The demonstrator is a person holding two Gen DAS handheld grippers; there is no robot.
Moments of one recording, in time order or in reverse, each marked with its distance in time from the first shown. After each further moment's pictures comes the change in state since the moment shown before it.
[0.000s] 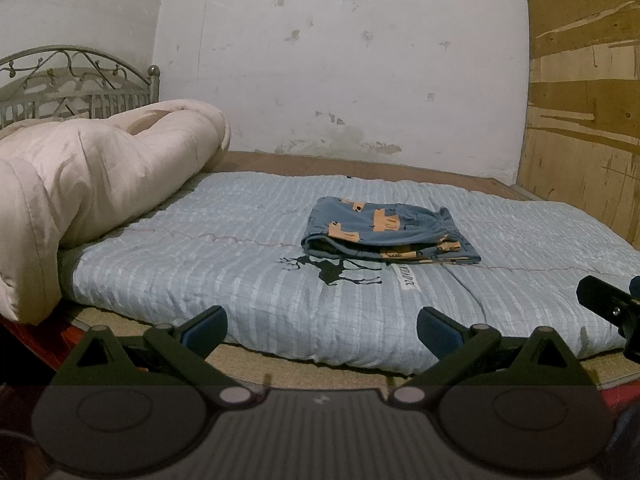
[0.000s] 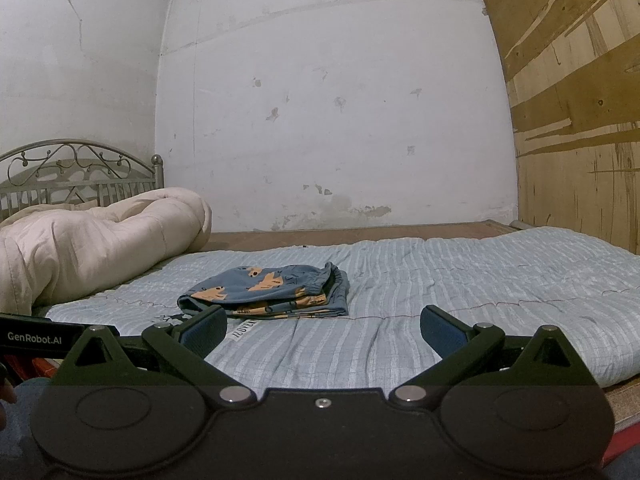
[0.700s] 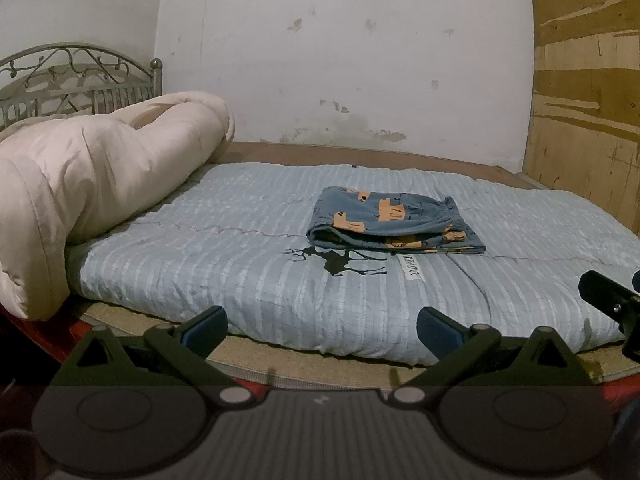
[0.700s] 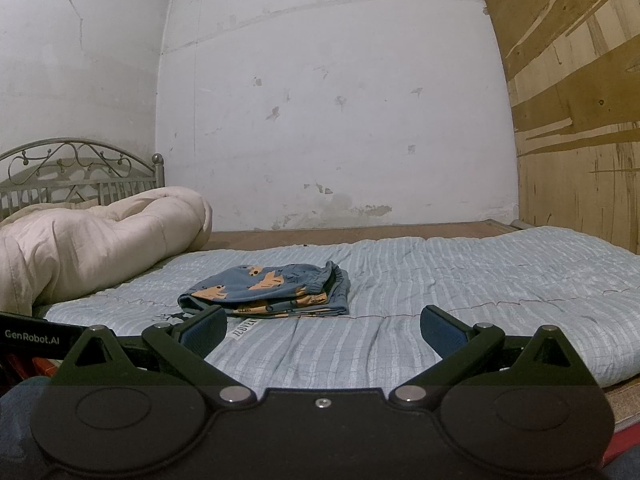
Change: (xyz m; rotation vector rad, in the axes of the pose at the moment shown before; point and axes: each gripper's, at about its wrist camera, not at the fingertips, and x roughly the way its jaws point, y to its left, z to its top) left arm -0.002 0.000 0.002 0.015 0.038 0.024; right arm 0.000 0.000 0.000 0.000 0.001 0.000
